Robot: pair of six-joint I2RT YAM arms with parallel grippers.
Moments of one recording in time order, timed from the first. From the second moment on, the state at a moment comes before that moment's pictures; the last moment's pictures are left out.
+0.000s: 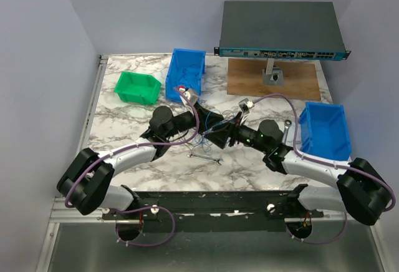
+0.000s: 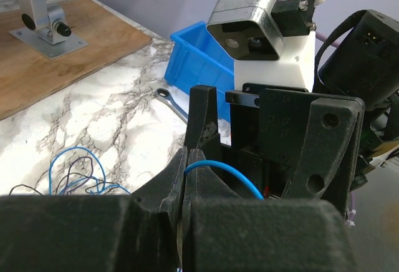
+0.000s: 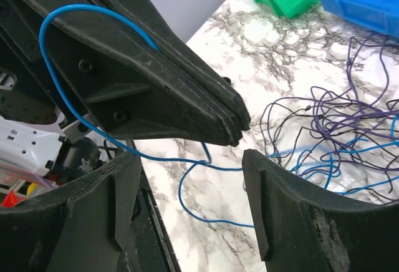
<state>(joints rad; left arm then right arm) -0.66 1.36 0.63 0.87 0.53 -0.46 0.74 1.22 0.46 0.76 -0.34 0.60</state>
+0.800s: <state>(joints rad) -0.66 1.35 0.63 0.87 0.53 -0.47 0.74 1.29 0.45 0.86 -0.37 0.57</state>
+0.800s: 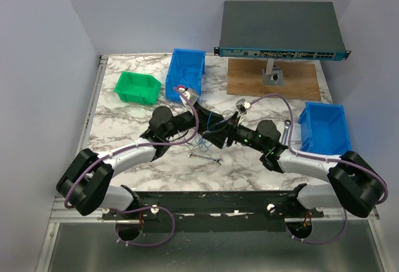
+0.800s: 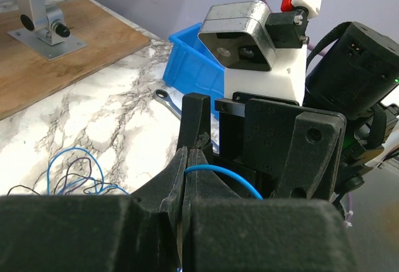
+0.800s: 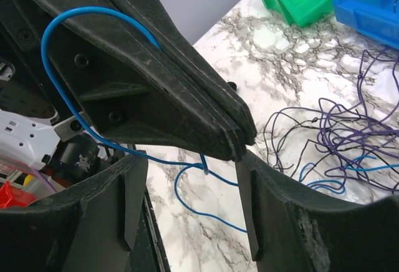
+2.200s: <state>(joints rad) -0.65 1.28 0.59 0.76 0.39 -0.47 0.75 0.83 0.60 -0.09 0.39 0.70</state>
